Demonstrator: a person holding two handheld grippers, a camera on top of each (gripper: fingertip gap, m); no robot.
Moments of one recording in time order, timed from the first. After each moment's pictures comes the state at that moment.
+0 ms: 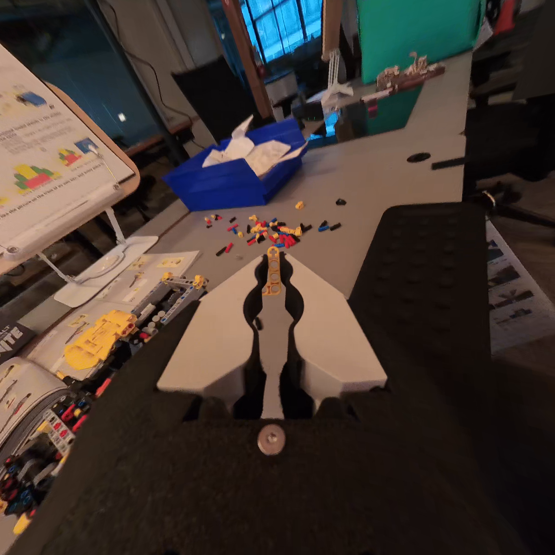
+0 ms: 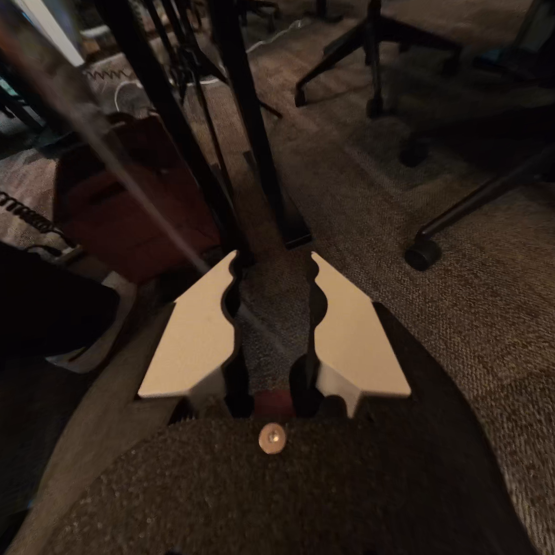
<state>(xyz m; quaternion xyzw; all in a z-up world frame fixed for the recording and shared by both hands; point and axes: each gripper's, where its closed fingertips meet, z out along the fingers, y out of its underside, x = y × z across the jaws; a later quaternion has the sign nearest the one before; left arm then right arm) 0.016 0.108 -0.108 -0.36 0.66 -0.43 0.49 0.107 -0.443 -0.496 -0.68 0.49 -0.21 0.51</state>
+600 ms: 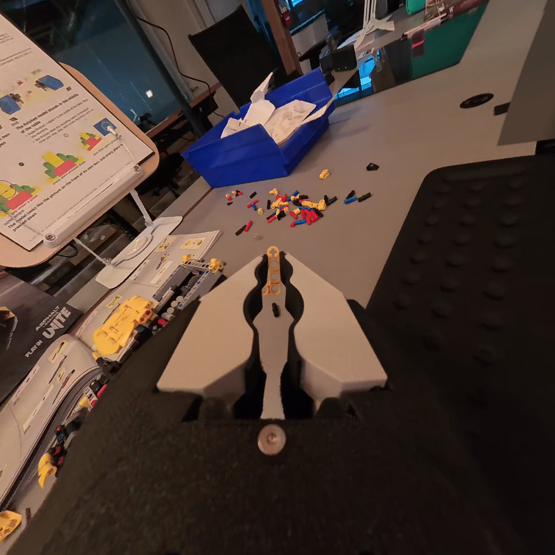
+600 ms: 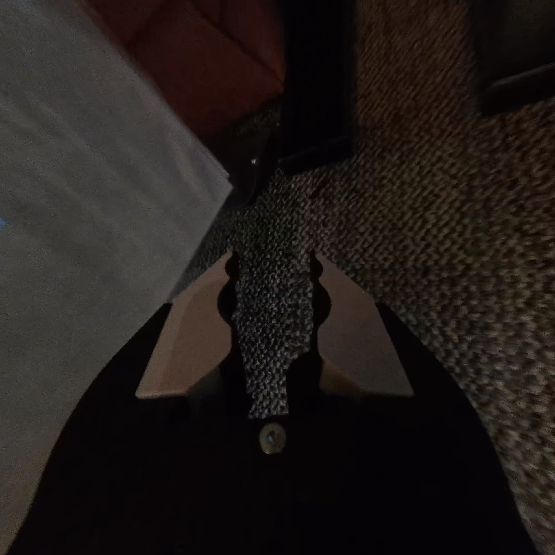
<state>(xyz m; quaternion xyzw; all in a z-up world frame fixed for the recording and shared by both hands) 0.031 0.117 -0.124 -0.38 0.67 -0.36 0.53 0.186 -0.248 -0.805 -0.79 0.40 0.08 0.46</state>
